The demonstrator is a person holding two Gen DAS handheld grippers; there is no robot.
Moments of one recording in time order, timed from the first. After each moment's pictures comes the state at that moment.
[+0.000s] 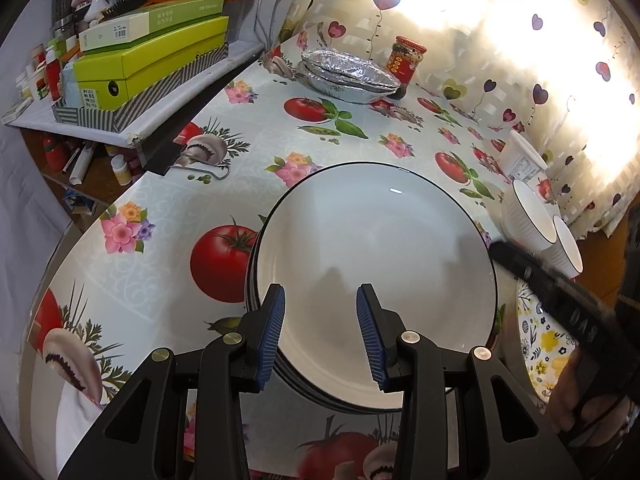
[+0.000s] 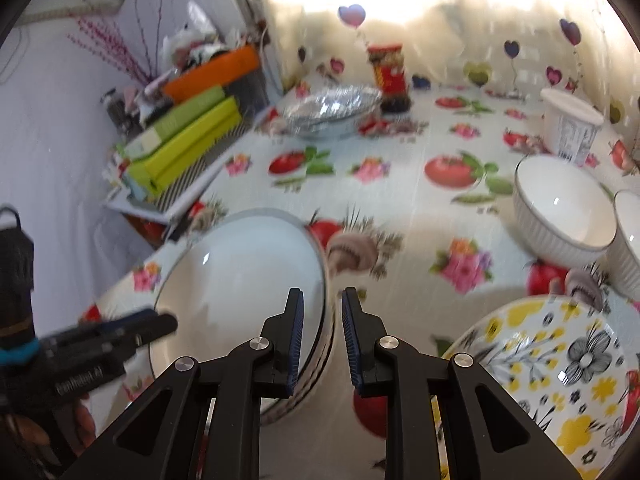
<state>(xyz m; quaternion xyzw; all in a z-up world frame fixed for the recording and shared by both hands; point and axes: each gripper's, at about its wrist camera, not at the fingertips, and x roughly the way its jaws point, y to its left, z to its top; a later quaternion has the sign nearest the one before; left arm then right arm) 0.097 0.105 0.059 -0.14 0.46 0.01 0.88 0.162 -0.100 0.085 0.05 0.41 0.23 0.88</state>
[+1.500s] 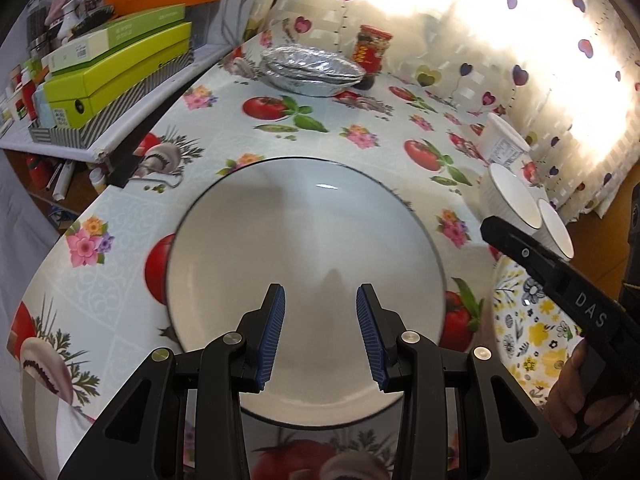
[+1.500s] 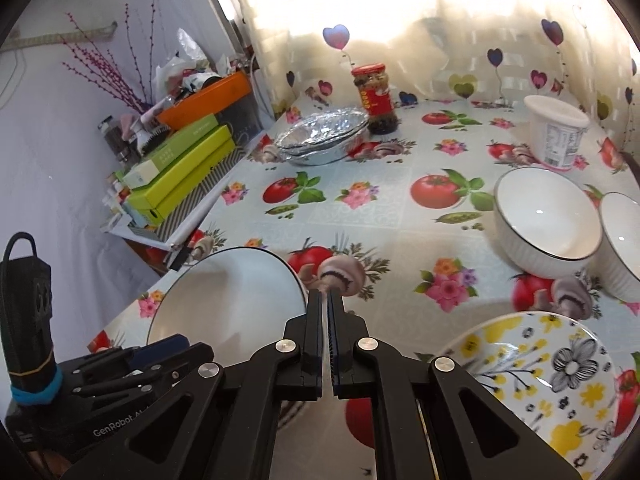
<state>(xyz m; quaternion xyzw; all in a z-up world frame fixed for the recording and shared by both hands) 0.107 0.062 0.063 -0.12 0.46 -0.02 0.88 0.156 -0.123 0.097 0.07 0.40 0.22 0.89</state>
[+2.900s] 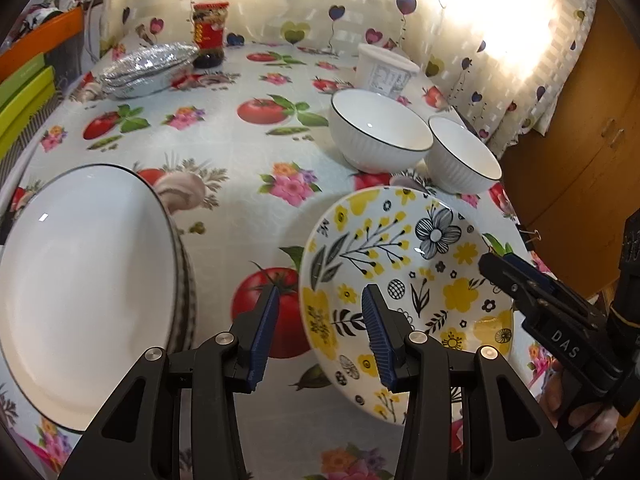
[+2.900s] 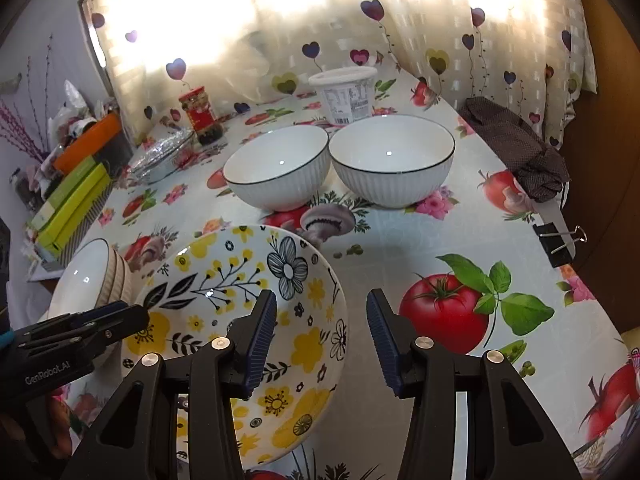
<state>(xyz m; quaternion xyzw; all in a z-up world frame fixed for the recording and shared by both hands) 0.120 -0.083 0.051 -0.05 0.48 -0.16 0.86 0.091 -0.296 0.062 0.10 0.41 0.02 0.91</state>
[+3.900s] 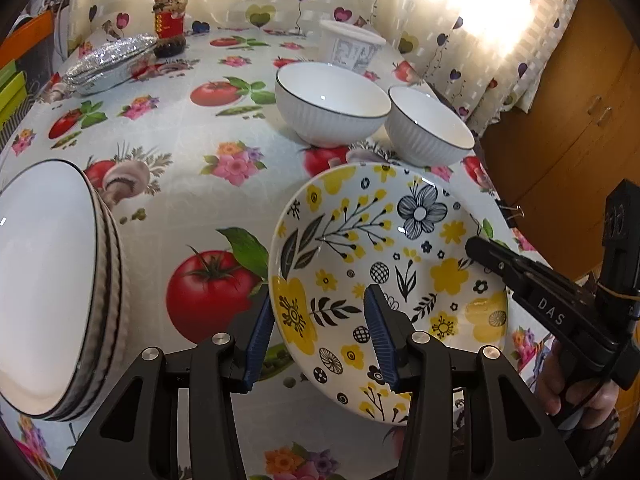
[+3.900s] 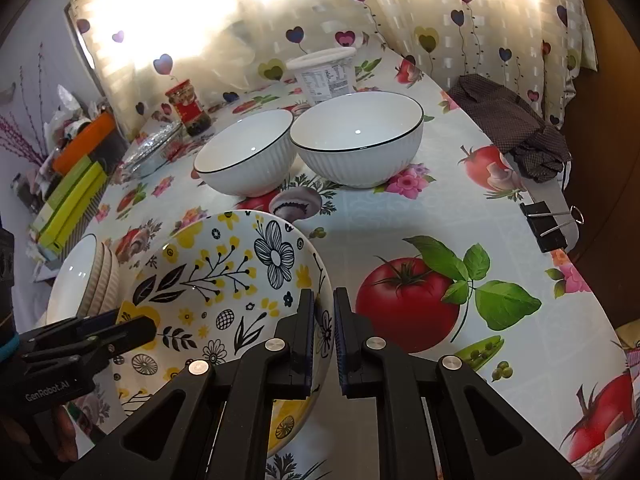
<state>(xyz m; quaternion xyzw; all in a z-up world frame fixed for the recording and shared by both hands) 0.113 -0.122 0.041 -0.03 0.50 -0.20 0.84 0.090 -0.330 0.052 0.12 0.43 0.03 0.90</state>
